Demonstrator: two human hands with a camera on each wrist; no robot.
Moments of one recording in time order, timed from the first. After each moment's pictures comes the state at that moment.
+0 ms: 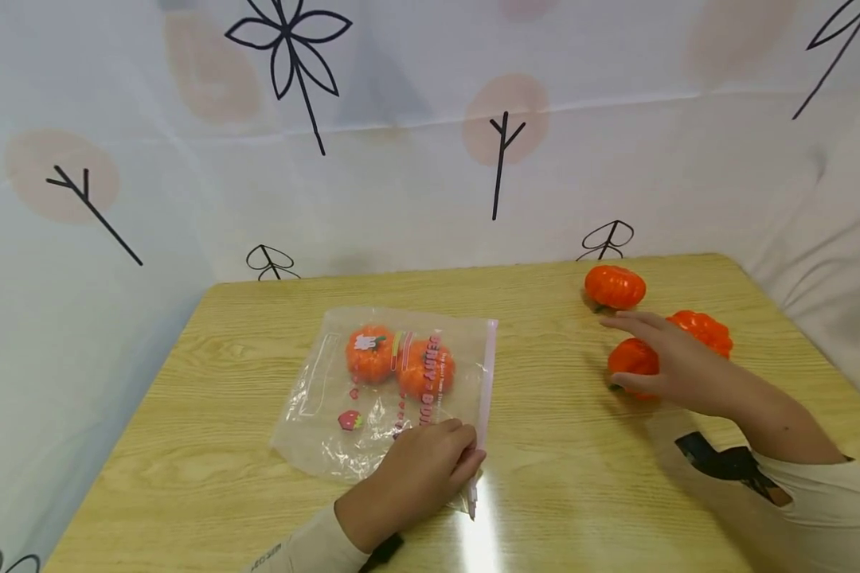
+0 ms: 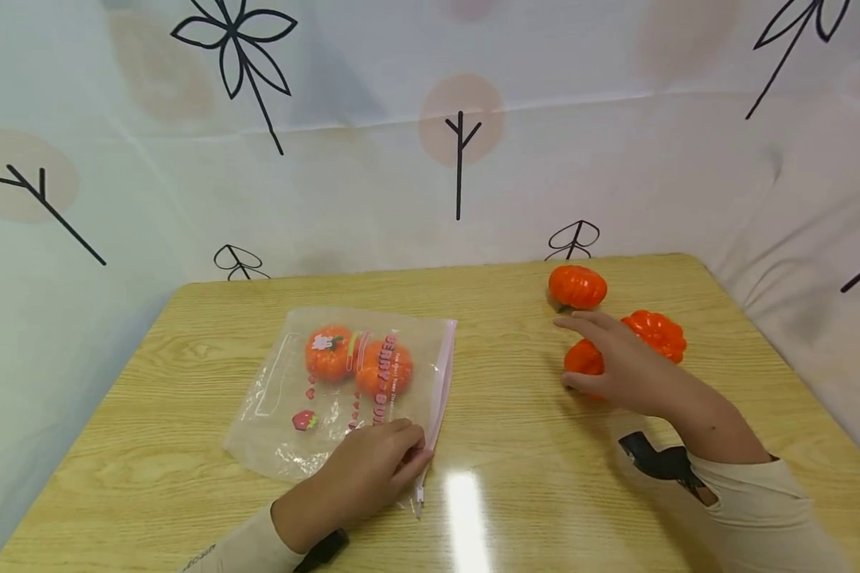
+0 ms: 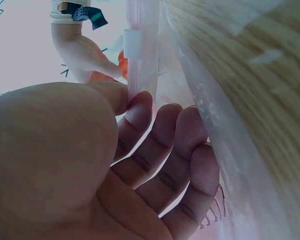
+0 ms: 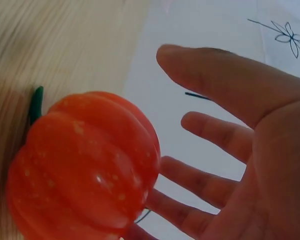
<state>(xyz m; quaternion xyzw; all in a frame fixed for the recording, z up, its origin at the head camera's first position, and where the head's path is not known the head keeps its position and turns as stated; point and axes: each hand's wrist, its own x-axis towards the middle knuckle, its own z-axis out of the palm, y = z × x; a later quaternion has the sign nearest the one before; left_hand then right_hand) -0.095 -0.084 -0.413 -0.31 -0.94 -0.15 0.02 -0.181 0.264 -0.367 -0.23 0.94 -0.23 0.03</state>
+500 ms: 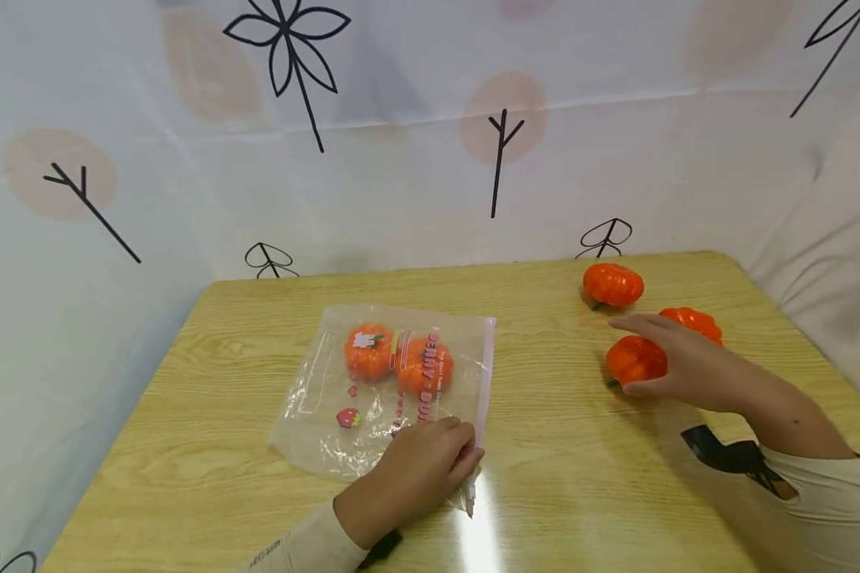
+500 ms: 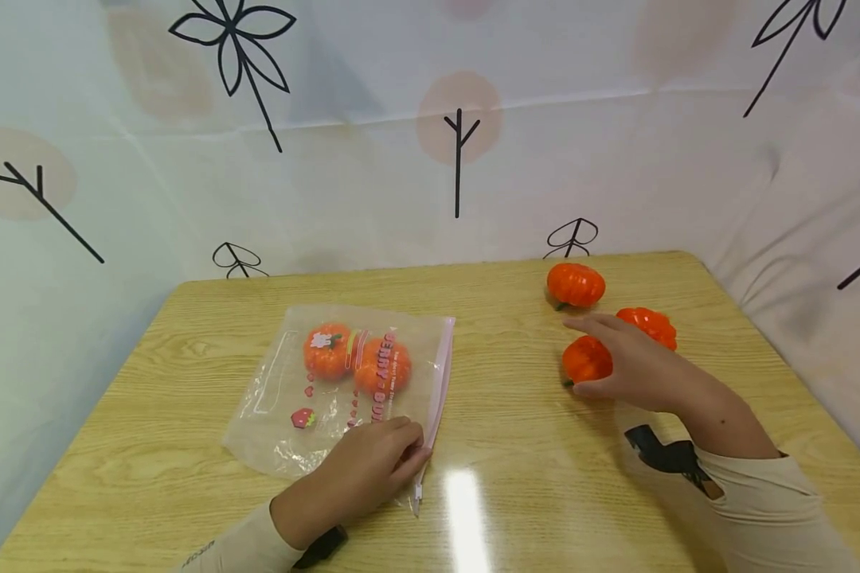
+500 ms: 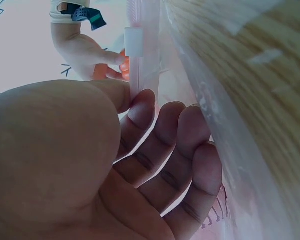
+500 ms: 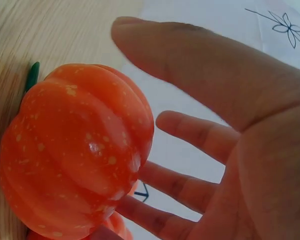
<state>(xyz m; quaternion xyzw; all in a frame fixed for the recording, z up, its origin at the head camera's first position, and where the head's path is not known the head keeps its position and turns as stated) -0.097 -0.084 -0.415 -0.31 -0.94 -0.16 0.01 -0.183 0.275 -0.366 -0.23 0.95 -0.21 0.07</state>
